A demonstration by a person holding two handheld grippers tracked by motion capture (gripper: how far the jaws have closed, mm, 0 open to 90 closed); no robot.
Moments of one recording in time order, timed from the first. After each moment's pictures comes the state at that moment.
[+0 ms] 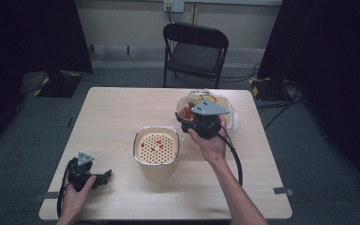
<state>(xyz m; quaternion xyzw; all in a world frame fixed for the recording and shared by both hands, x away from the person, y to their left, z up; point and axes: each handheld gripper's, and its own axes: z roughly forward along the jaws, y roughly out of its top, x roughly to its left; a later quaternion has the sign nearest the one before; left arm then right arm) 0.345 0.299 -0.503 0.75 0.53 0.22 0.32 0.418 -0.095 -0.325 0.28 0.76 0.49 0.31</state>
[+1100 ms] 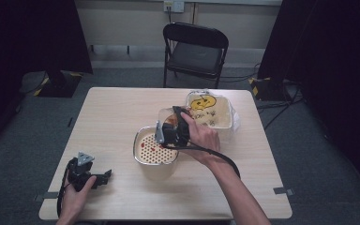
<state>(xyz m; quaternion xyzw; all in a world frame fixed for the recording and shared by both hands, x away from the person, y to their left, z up) 0.345 0.299 -0.503 0.75 0.53 0.22 0.32 0.398 -0.018 -0.350 0.02 0.81 0.14 0.57</state>
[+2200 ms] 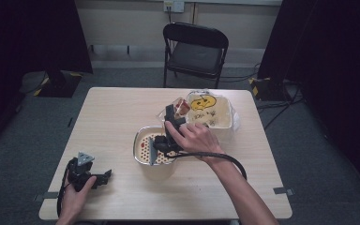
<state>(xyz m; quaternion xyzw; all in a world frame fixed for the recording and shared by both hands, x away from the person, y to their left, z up) 0.345 0.299 -0.503 0.75 0.53 0.22 0.32 0.390 -0.002 -0.376 -0.18 0.69 -0.09 0.70</state>
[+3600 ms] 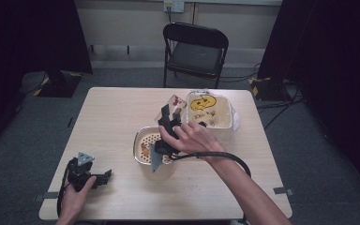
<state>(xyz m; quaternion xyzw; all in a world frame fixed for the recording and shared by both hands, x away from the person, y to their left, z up) 0.345 0.299 -0.503 0.75 0.53 0.22 0.32 0.379 0.001 -0.367 -0.29 0.62 -0.20 0.70</state>
